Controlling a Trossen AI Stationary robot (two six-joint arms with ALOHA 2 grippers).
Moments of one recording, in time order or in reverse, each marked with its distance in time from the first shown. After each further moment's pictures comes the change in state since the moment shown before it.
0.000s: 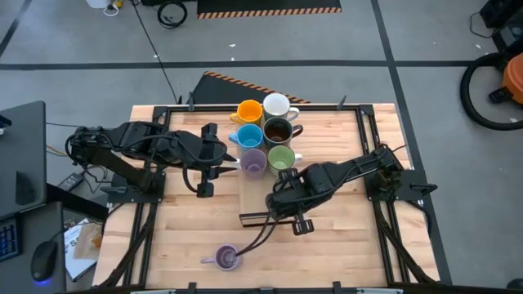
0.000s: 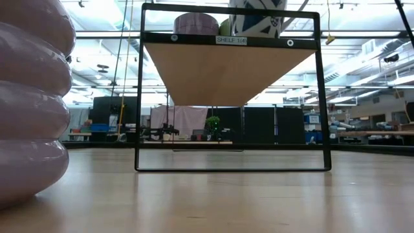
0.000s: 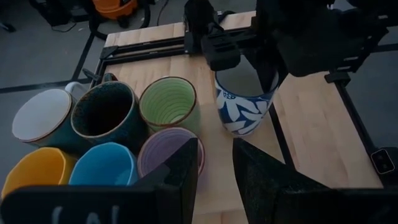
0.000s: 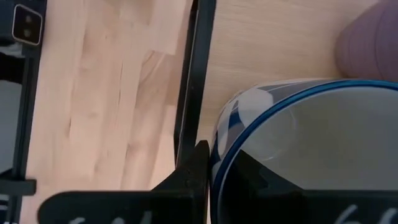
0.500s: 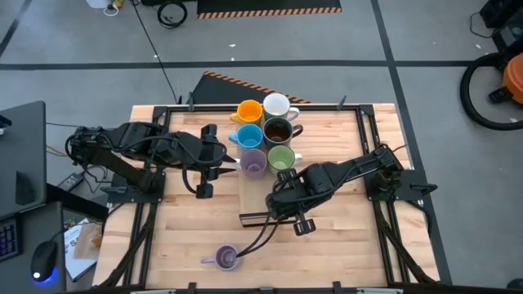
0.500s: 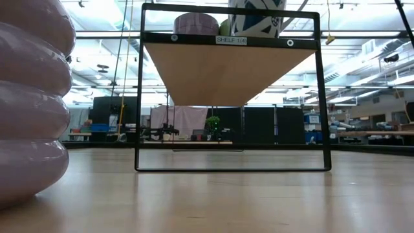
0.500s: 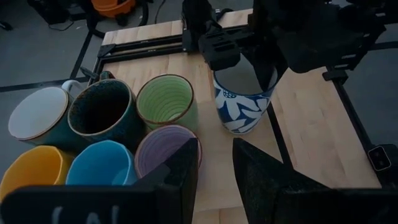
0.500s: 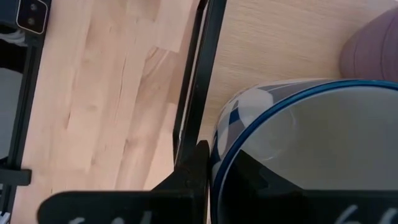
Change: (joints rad) left arm -0.007 0.000 0.000 -0.009 0.000 -0.006; right arm 0.000 0.000 -0.001 0.000 -0.012 -0.061
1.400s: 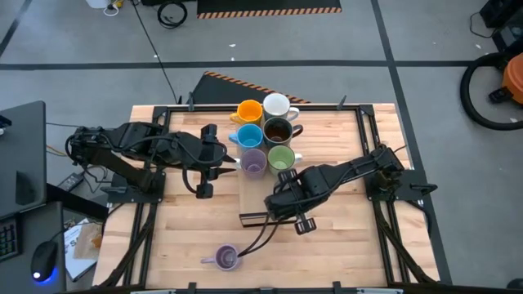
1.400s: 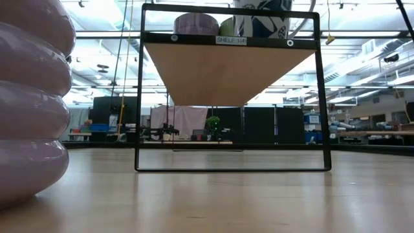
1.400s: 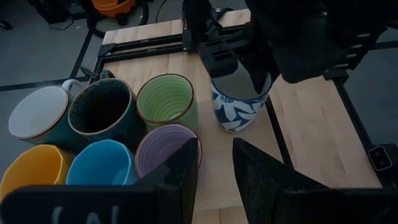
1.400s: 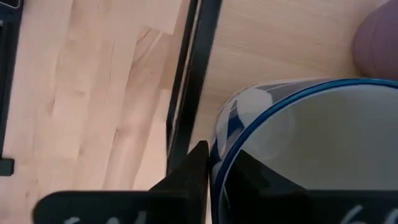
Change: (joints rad) left arm 0.000 0.000 0.000 -0.002 0.000 -0.001; right arm -0.006 -0.003 -0.074 0.002 0.015 -0.016
